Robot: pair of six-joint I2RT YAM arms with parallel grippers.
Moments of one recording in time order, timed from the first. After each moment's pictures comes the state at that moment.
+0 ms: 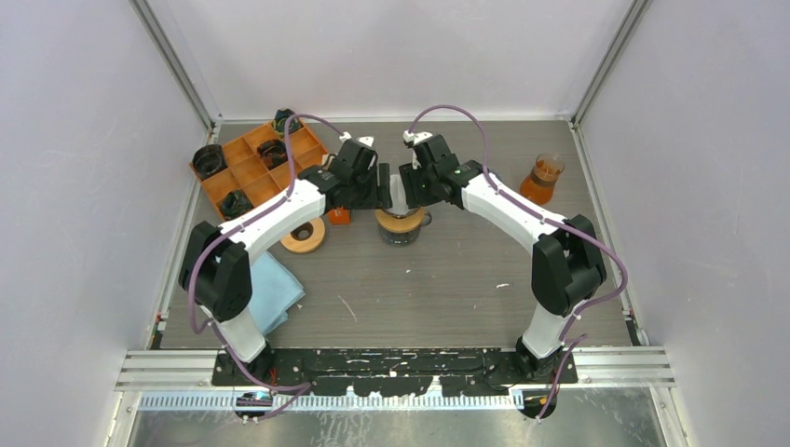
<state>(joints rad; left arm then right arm) -0.62 1.73 1.41 -0.52 -0.05 -0.53 0.57 1.74 1.40 -0.50 0.06 0.19</state>
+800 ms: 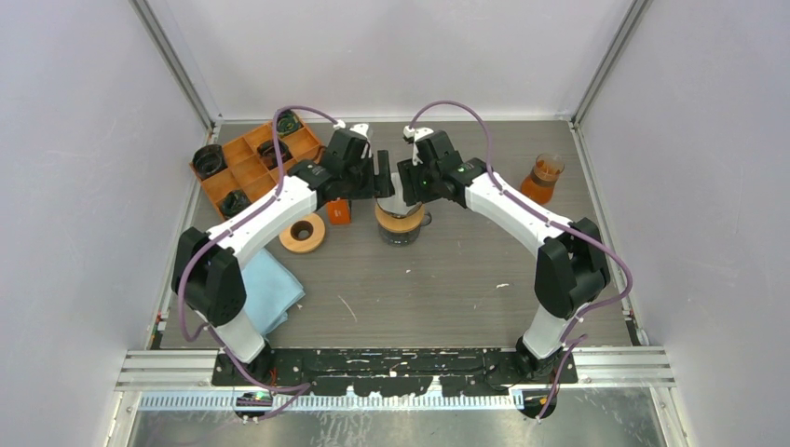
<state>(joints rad) -0.59 1.68 1.44 -0.51 -0.01 -0.52 0.57 1.71 1.42 -0.50 0.02 0.19</state>
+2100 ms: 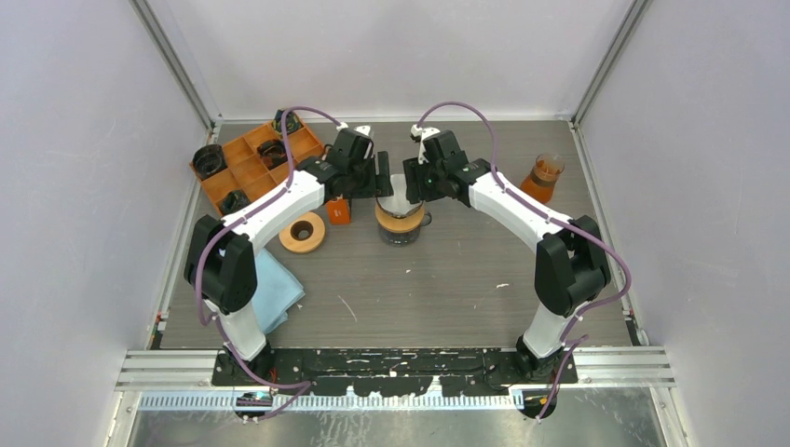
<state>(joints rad) -0.57 1.77 1.48 -0.50 -0.01 -0.52 0.52 1.72 1.39 -0.45 -0.02 0.20</state>
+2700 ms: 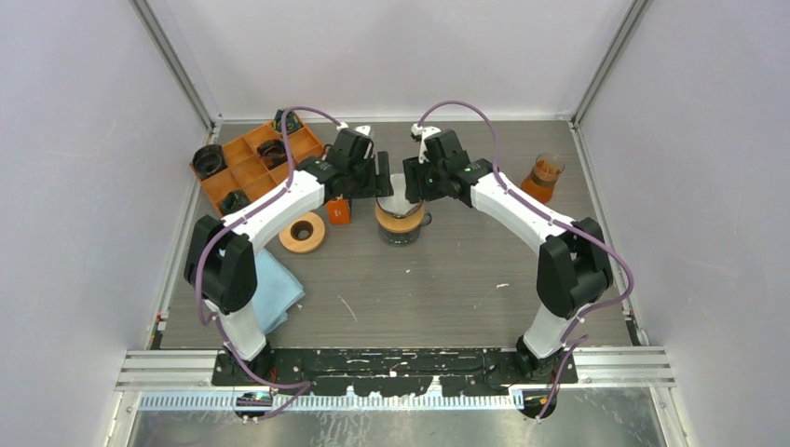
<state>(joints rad) -0.57 1.77 1.48 -0.50 -0.01 -0.52 0.52 1.71 1.38 -0.44 -0.04 0.20</state>
